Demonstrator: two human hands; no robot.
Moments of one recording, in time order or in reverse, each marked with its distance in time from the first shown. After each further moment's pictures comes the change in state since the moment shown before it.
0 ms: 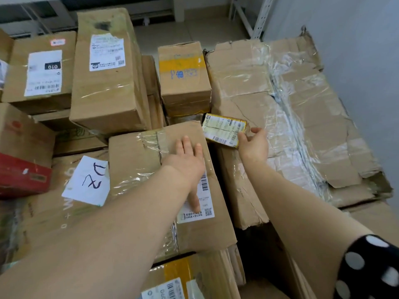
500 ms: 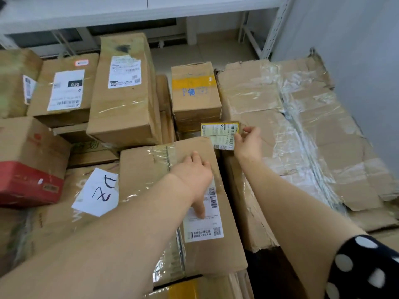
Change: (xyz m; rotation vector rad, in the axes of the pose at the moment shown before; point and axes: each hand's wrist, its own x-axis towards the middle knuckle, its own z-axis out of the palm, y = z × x) left_hand -0.002 -0.011 -0.010 0.031 0.057 0.085; right_hand 0.013 -0.036 0.029 0.035 -0.094 -0.166
